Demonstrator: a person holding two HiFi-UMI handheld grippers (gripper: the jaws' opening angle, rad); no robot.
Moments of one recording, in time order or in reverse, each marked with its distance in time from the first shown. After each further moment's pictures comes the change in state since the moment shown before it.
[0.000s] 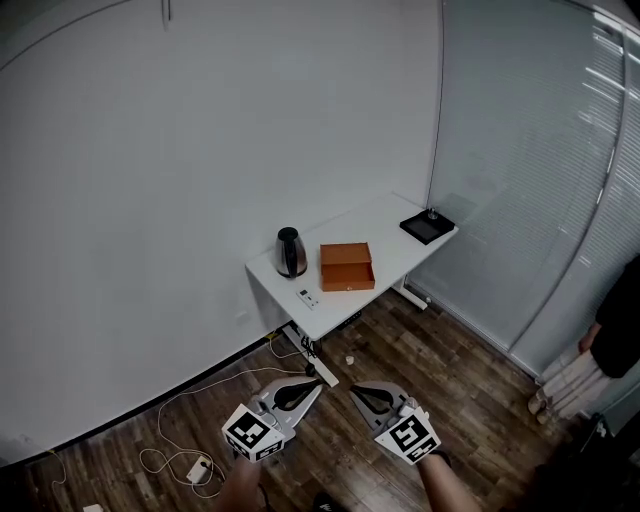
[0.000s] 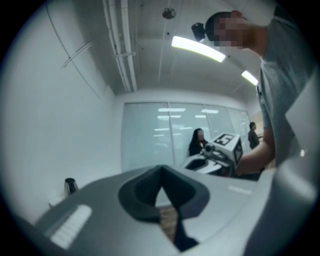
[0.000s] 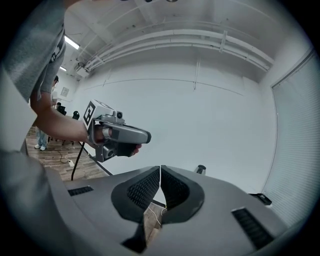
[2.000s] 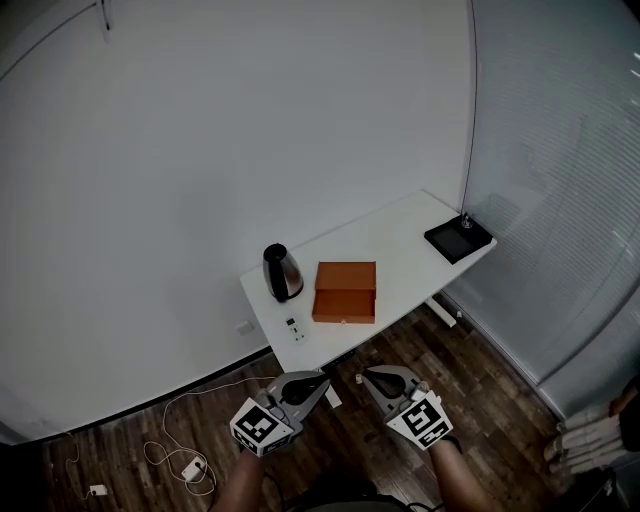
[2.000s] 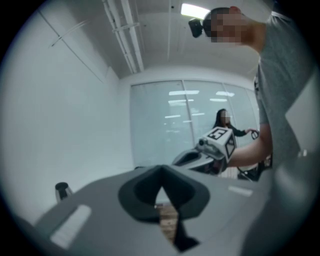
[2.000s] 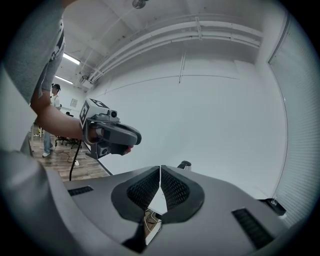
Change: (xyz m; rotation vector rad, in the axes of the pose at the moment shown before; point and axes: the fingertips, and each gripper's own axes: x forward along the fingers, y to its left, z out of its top) left arm 0.273 0.136 -0.057 0.018 0.152 0.135; right arm 0.063 -0.307 -0.109 0.038 -0.056 0.149
